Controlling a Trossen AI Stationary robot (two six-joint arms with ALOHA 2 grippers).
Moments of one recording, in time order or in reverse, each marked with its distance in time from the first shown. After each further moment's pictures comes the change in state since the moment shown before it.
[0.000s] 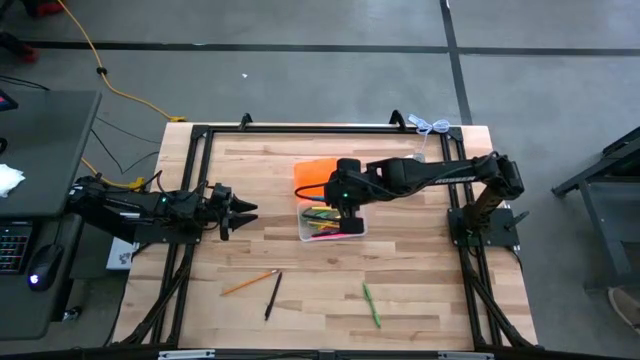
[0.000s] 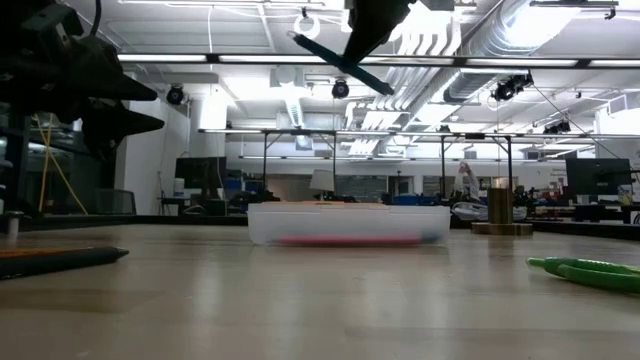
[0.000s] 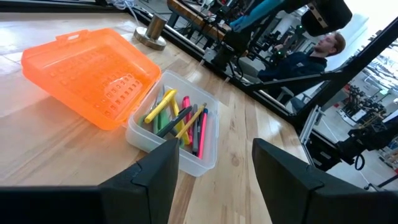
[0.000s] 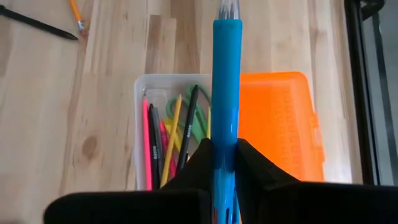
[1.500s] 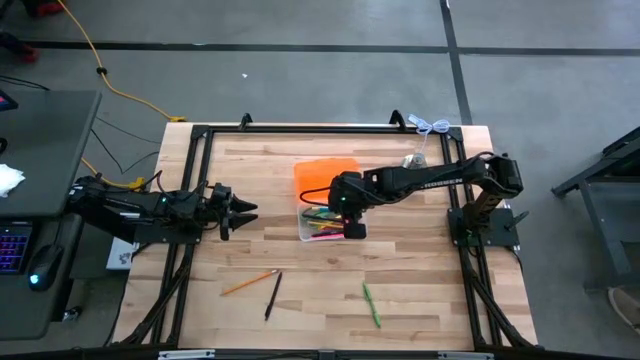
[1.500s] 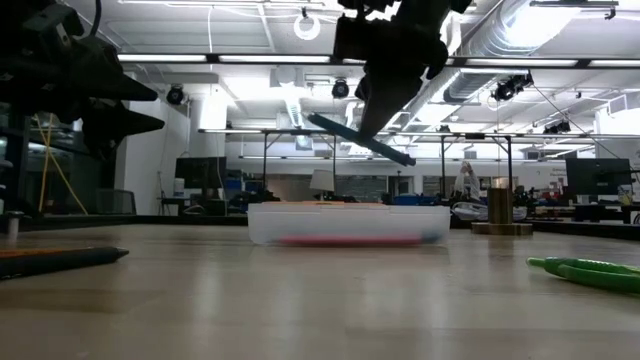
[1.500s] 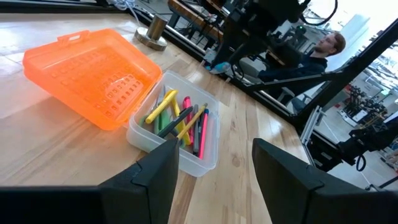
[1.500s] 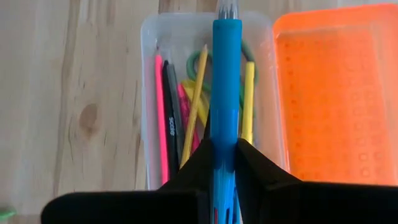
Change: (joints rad) left arm 0.000 0.000 0.000 0.000 -0.004 0.000; right arm -0.061 -0.001 -0.313 0.231 -0.155 0.012
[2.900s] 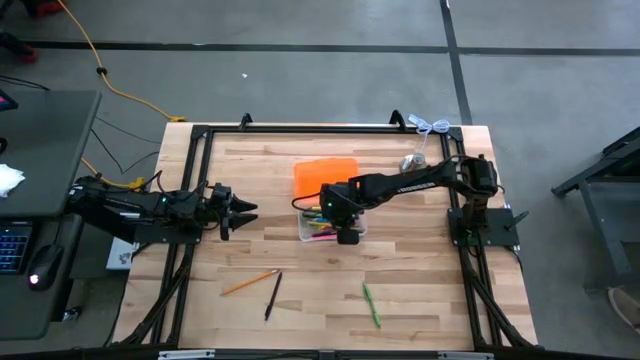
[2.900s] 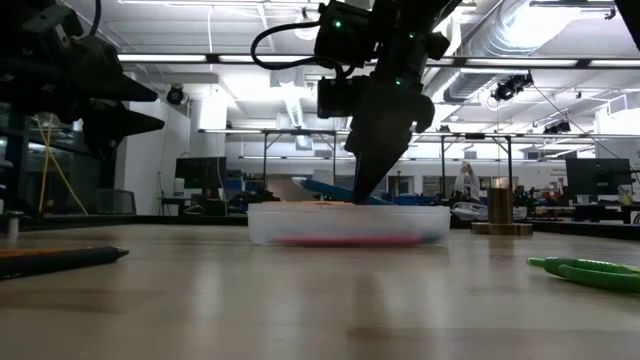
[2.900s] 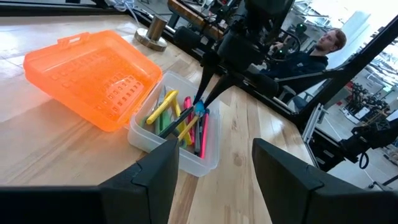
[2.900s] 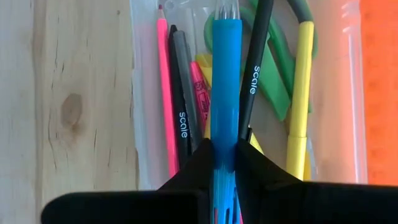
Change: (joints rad) left arm 0.000 0.002 0.000 0.000 0.000 0.019; right arm -0.027 0.183 0.000 0.052 -0.106 0.020
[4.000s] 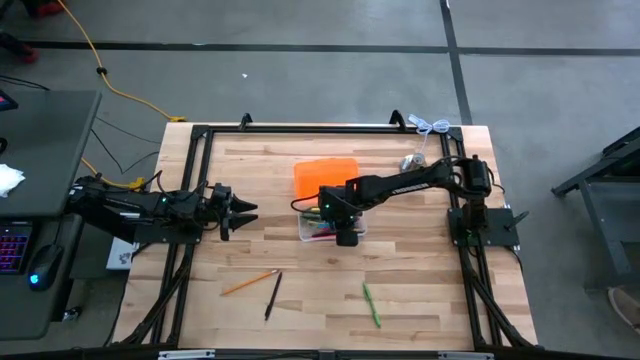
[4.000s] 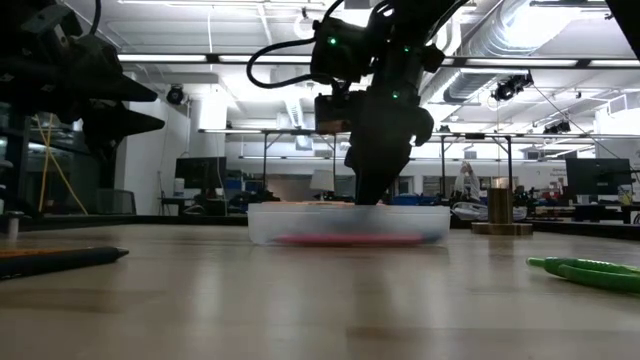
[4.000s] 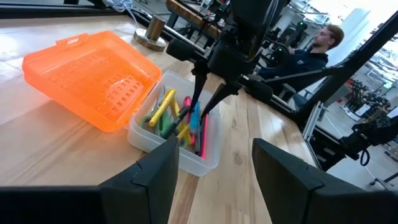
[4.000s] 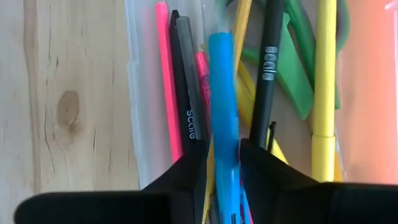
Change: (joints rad) left arm 0.000 0.000 0.000 0.000 0.004 0.015; right arm -0.003 0.047 0.001 0.010 -0.041 0.019
